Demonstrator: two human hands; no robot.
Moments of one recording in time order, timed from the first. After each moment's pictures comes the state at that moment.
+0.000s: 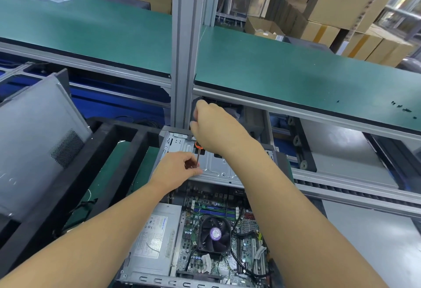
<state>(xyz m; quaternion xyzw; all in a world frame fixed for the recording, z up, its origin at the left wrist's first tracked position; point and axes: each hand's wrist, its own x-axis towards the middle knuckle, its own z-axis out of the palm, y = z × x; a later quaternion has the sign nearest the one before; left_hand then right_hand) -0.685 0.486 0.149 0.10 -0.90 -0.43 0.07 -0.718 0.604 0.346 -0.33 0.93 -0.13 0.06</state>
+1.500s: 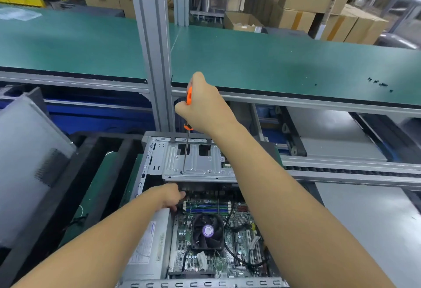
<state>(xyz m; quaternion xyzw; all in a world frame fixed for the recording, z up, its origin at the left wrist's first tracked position) -0.679 0.521 0.141 0.21 -0.86 -0.31 -0.35 -0.748 0.625 0.354 -0.29 0.89 -0.36 -0.02</state>
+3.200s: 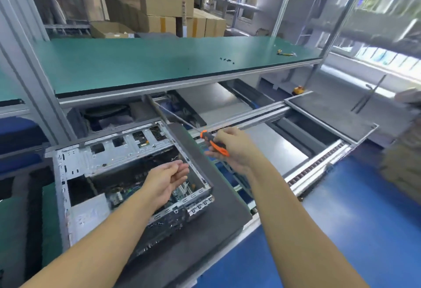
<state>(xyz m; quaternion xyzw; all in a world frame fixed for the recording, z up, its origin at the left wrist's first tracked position) -0.595 0.681 0.195 0.12 -0.52 -0.81 -0.23 -0.551 0.856 0.319 0.14 0.64 -0.75 0.00</state>
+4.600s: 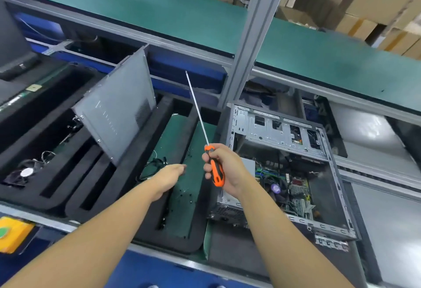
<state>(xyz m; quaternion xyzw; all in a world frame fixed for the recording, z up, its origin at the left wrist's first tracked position) -0.467 0.371 0.108 0.30 -0.71 -0.63 -0.14 -0.544 0.532 0.192 -0.03 0.58 -0.70 0.41</state>
